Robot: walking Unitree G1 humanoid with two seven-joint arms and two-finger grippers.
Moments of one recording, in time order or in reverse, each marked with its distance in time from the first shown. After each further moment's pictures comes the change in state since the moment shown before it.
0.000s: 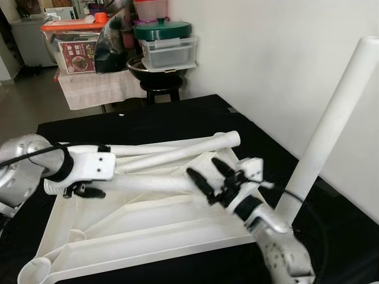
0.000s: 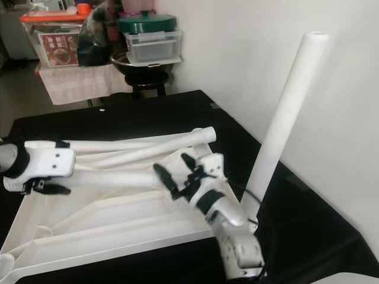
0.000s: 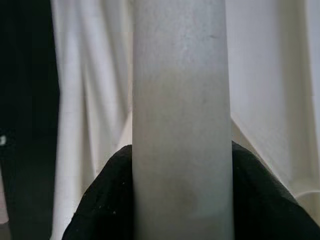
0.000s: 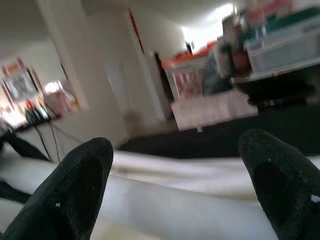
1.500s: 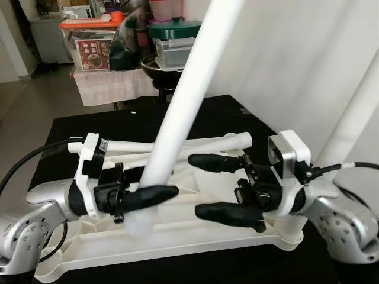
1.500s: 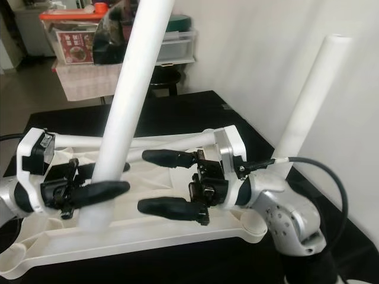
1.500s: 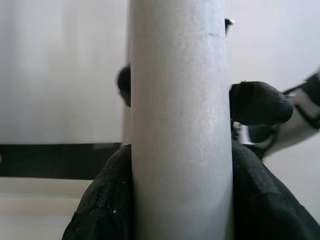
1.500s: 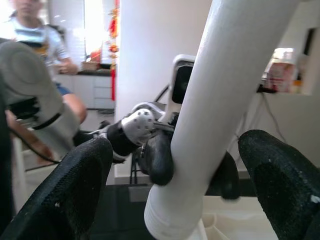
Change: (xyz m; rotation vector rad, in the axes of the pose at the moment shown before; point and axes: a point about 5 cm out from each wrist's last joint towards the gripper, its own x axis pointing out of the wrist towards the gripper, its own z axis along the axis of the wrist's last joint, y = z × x) left arm -0.011 -0.072 0.087 -0.609 -1.216 -0.340; right arm -0.008 0.065 0.080 -0.130 0.167 1.006
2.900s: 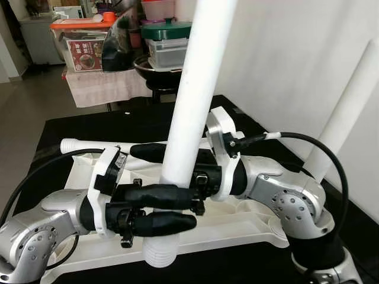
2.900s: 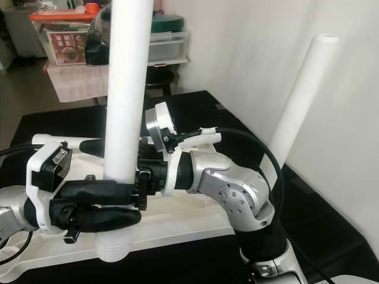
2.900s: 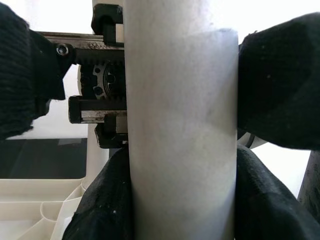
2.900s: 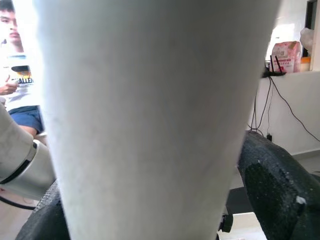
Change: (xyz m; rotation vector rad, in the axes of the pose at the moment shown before) left arm 0.011 -0.010 -0.010 -0.070 0.022 -0.080; right arm 0.072 -0.016 -0.007 0.172 -0.012 -0.045
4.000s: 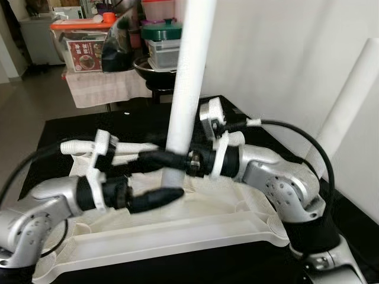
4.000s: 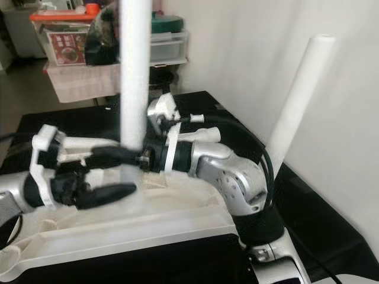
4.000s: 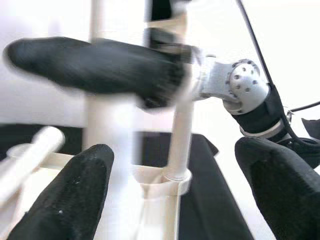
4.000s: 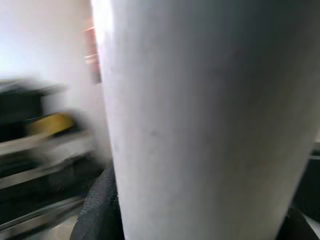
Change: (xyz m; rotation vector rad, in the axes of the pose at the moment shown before) left arm -0.030 0.026 0.019 0.117 0.010 0.271; right arm -0.038 -0.065 0.015 -0.098 -0.007 -0.560
